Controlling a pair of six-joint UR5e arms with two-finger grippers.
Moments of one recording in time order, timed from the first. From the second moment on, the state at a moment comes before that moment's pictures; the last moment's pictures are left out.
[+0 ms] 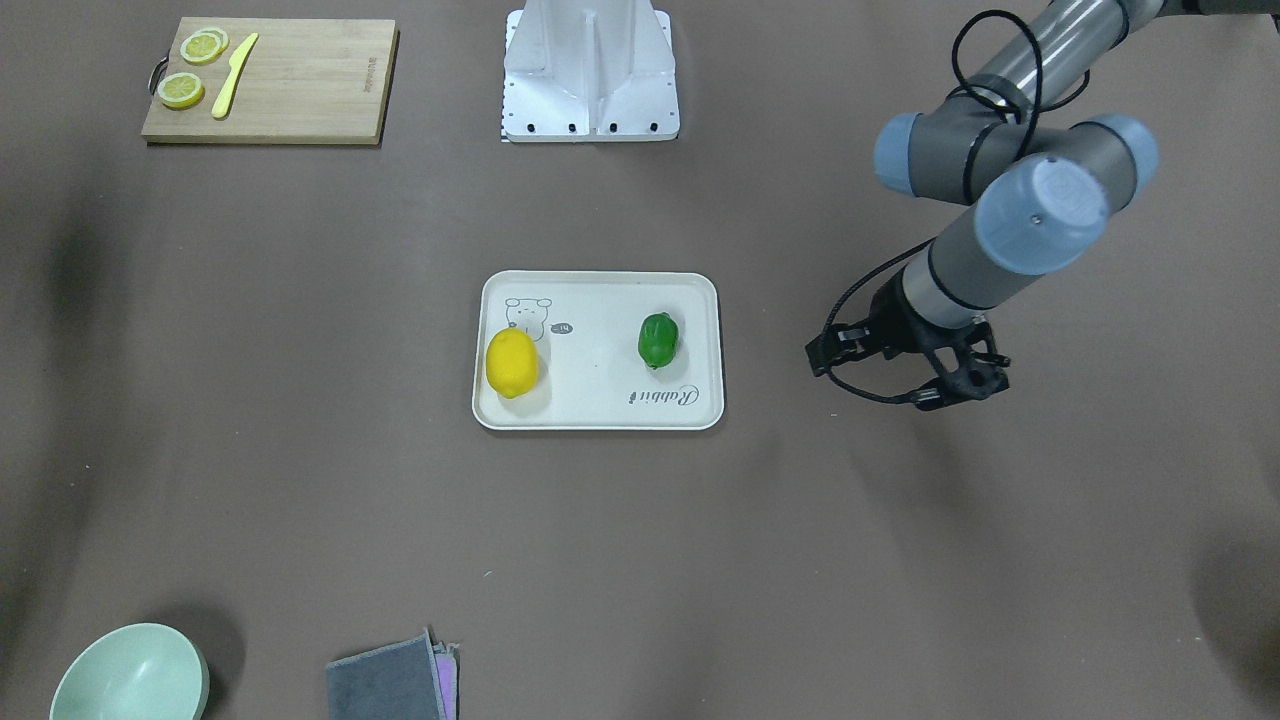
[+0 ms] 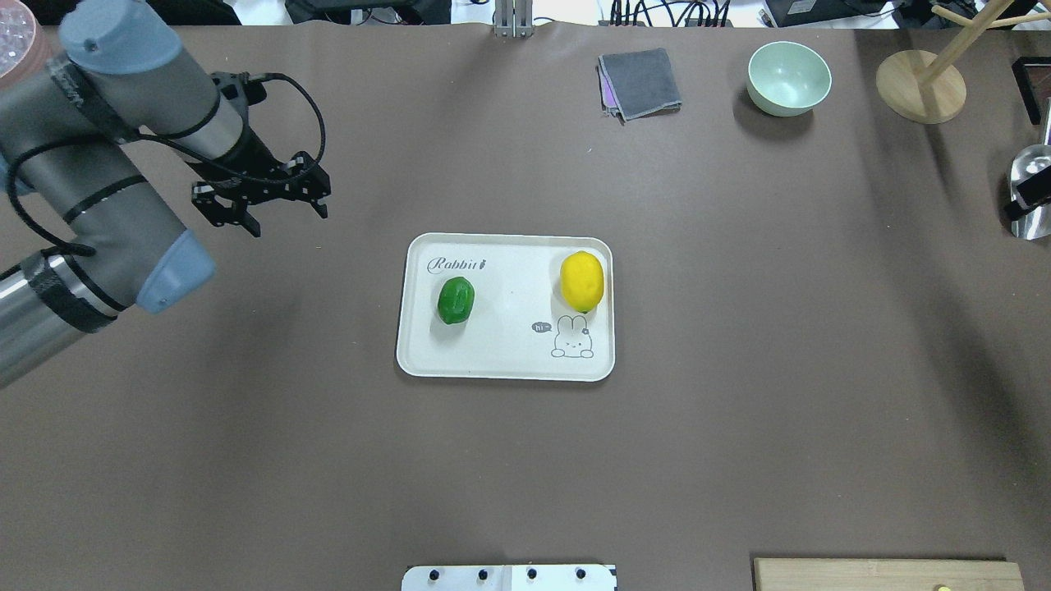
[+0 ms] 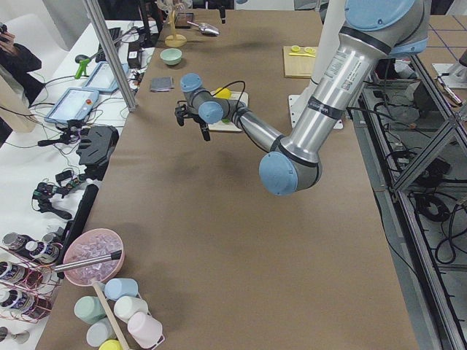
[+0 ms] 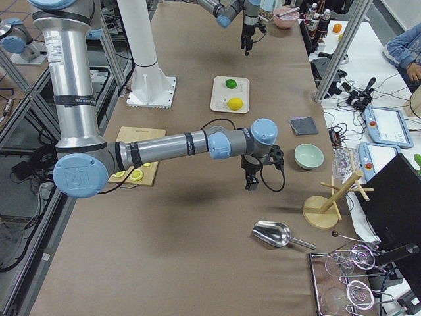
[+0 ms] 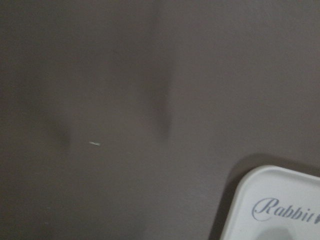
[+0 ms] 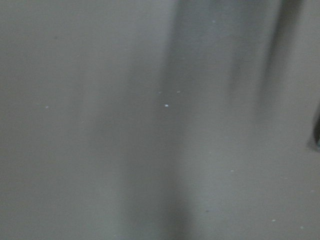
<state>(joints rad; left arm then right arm) -0.92 -2.06 -1.62 -1.67 -2.27 -1.08 1.37 -1.46 1.64 -1.58 2.37 0.11</state>
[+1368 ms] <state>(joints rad) -1.48 -1.37 -1.64 -1.89 -2.29 -0.20 1.56 -1.44 1.54 -1.65 2.36 0.12</state>
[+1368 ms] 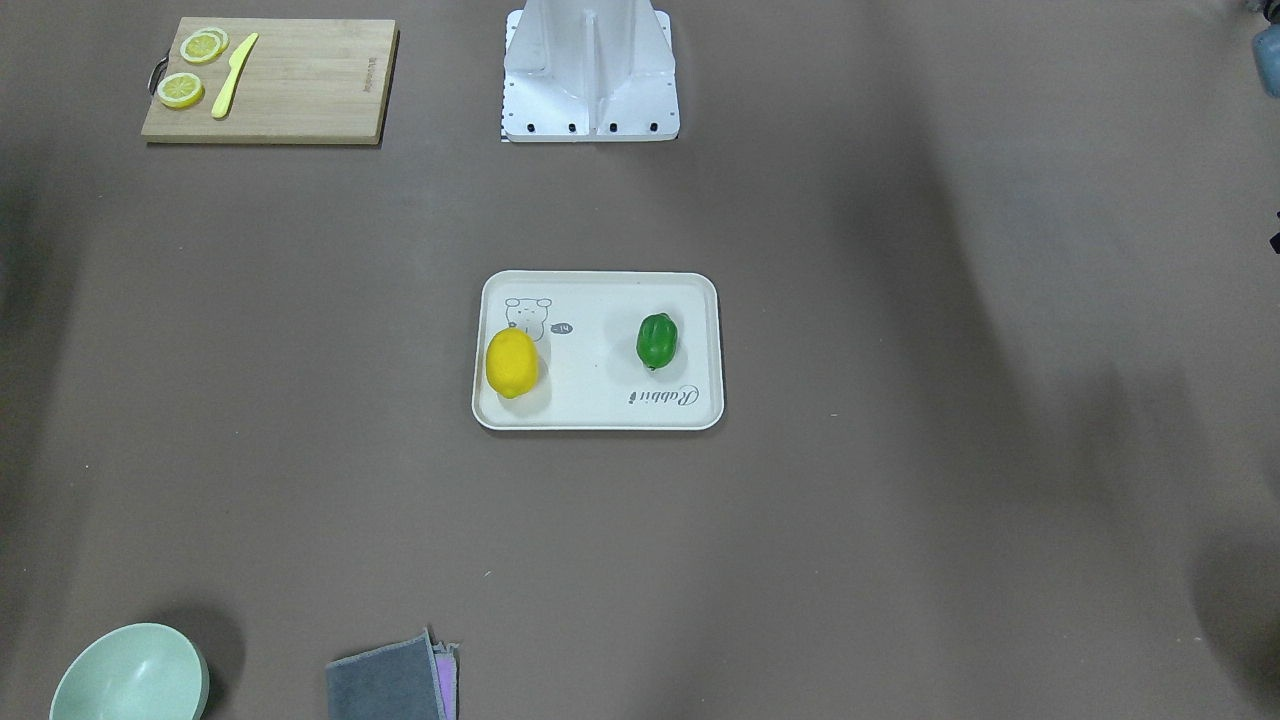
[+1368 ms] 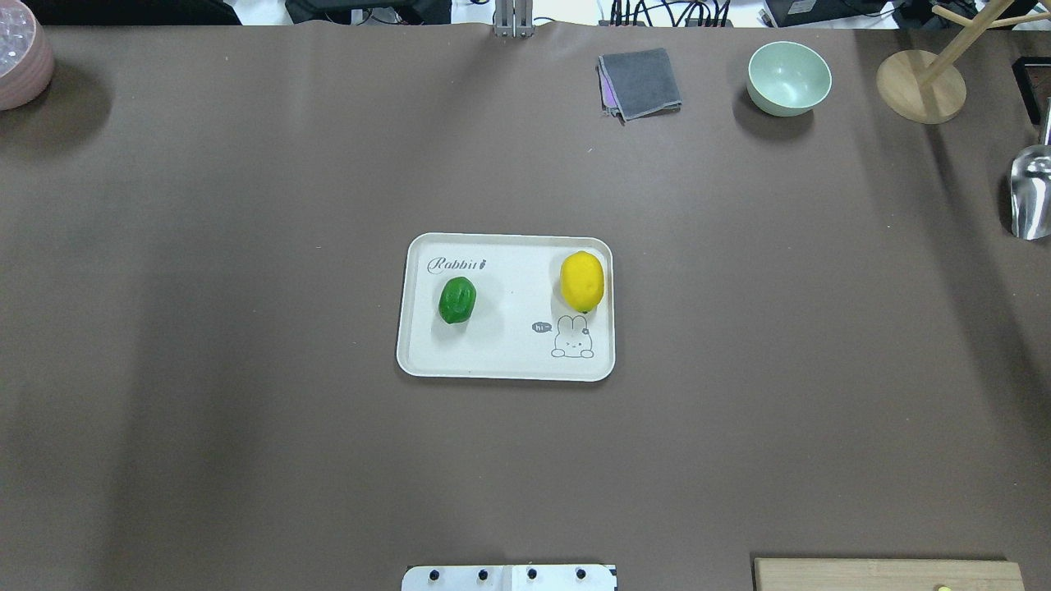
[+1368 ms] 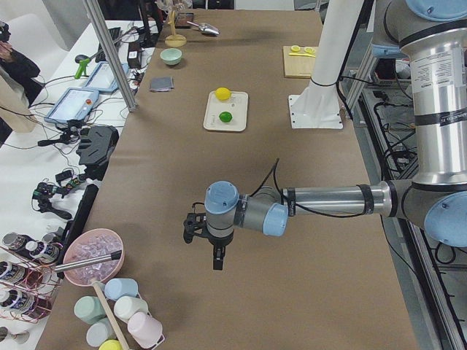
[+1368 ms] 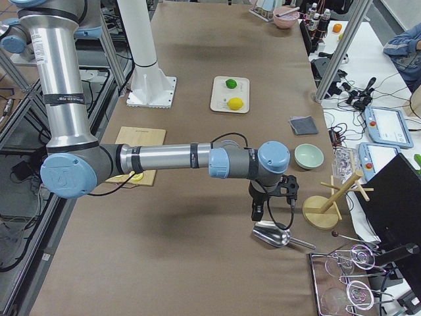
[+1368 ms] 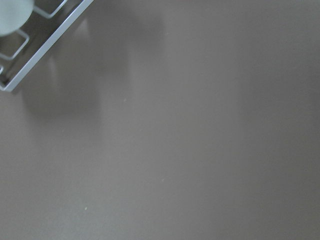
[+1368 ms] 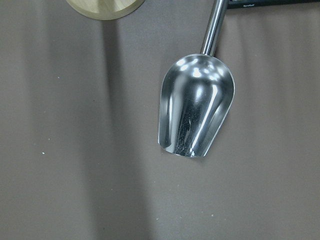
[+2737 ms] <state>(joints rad) -1.49 -1.36 -1.86 -1.67 -2.31 -0.28 1.58 -1.45 1.54 -1.67 2.35 0.11</state>
